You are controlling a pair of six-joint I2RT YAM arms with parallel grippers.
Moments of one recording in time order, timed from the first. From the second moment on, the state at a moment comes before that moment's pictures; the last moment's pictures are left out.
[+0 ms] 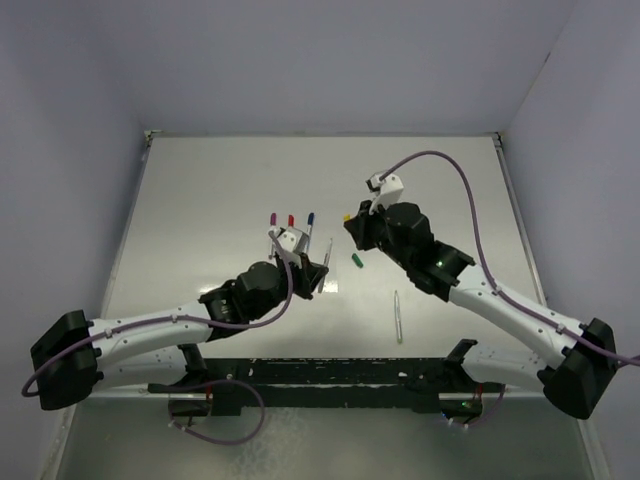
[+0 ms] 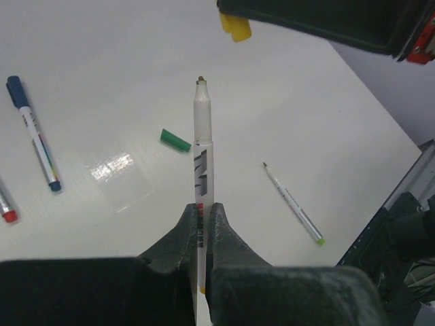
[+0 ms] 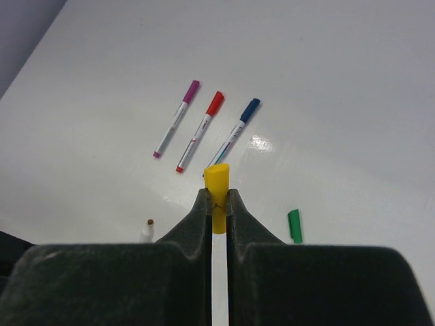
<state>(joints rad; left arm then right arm) -1.06 1.04 0.53 0.25 -0.30 -0.47 0.78 1.14 0.94 -0.16 0.22 0.32</state>
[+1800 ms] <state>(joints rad) -1.05 1.24 0.55 0.61 -0.23 -0.44 0.78 0.96 0.63 0.35 0.23 0.46</state>
